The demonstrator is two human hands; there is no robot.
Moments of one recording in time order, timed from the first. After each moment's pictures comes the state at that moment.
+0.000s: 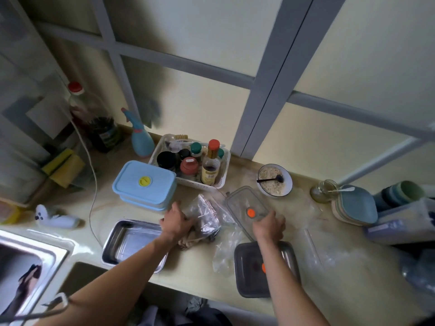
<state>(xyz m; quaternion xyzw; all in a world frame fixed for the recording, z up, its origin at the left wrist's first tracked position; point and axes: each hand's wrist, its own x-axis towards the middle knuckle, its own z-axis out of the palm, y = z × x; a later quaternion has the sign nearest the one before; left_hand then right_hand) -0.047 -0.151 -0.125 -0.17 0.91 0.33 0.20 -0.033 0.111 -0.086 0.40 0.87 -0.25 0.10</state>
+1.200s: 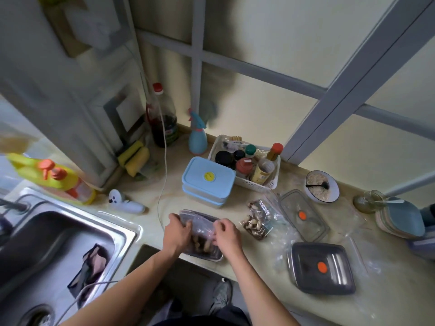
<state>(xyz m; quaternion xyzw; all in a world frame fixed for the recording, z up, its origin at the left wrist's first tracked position) 0.030 -0.314 -0.097 -0.29 0.83 0.45 0.15 0.024 -0.154 -0.113 0.21 0.83 -0.47 0.19</state>
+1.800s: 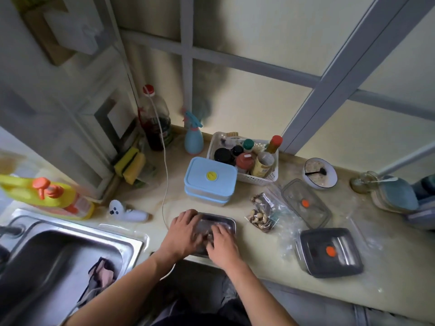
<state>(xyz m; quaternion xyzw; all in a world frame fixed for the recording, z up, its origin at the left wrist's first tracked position) 0.021 -0.362 -0.124 0.17 0.96 0.20 0.11 0.050 -0.190 -0.135 -0.05 0.96 -0.18 0.20</state>
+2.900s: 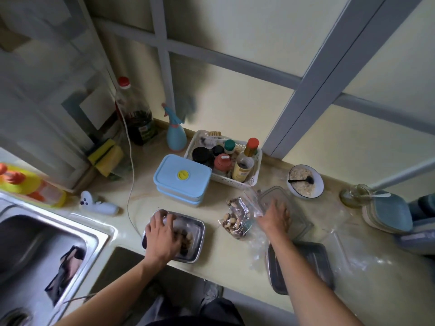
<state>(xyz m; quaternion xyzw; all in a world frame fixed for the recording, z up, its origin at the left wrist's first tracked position) 0.037 -0.280 -0.131 -0.08 0.98 0.16 0.12 -0.049 0.041 -0.100 0.23 0.95 -0.11 0.16</state>
